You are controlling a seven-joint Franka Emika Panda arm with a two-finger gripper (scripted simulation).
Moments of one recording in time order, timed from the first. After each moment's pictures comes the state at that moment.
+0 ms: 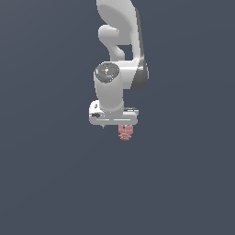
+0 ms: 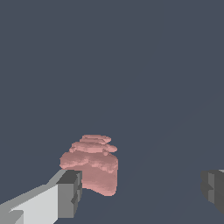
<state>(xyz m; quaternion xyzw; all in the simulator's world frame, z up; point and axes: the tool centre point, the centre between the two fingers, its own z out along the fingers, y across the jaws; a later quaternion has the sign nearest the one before) -0.012 -0.014 0.145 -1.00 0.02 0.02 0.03</state>
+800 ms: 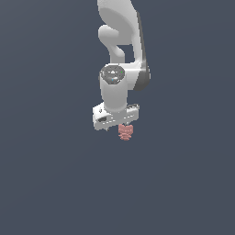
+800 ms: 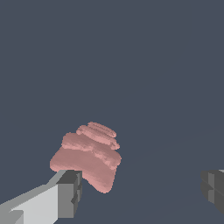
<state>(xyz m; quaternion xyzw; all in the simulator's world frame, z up) -0.018 -0.003 0.134 -0.99 -0.14 0.02 0.02</state>
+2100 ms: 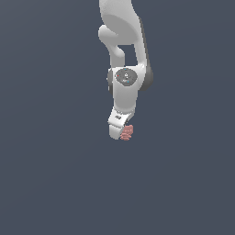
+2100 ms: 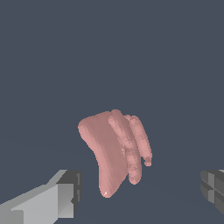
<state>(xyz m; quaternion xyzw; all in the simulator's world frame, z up) -0.032 0.029 0.113 -0.85 -0.53 0.01 0.01</state>
